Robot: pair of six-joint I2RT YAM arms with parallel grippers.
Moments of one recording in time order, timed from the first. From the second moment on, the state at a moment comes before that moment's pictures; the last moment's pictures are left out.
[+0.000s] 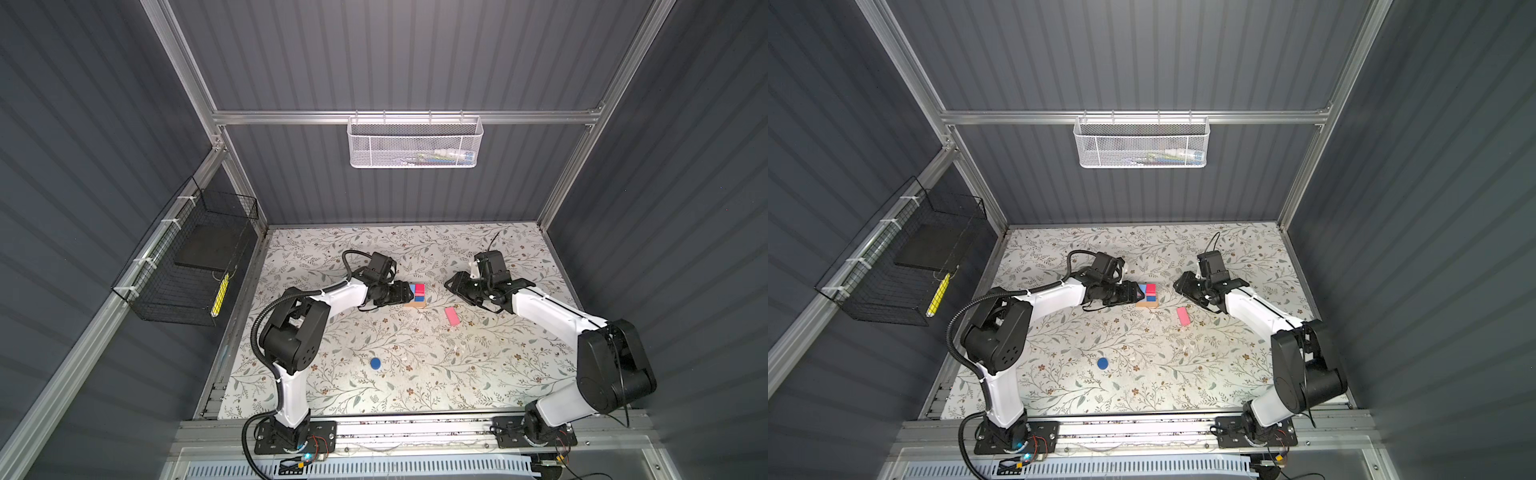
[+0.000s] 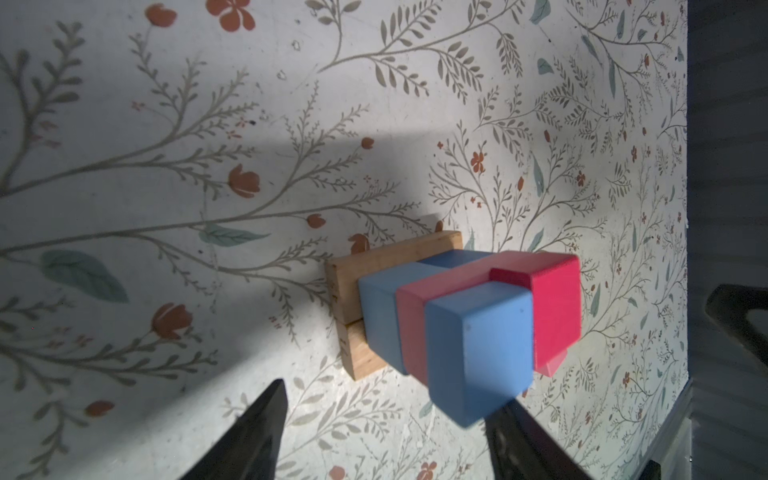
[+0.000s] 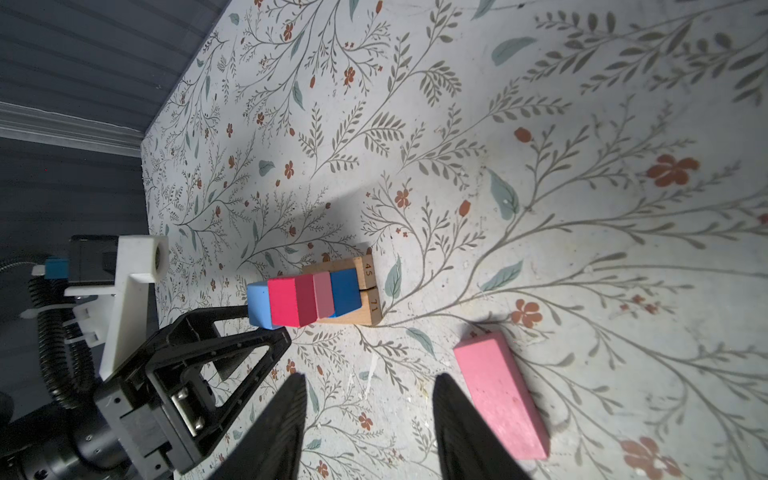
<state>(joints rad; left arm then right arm) -0.58 1.92 1.25 -0.27 0.33 -0.54 0.33 1.53 0.96 -0.26 -0.27 0.77</state>
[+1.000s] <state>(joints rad) -0.58 1.92 1.26 -0.27 0.33 -0.55 0.33 1.52 0.96 -0.26 -0.27 0.77</state>
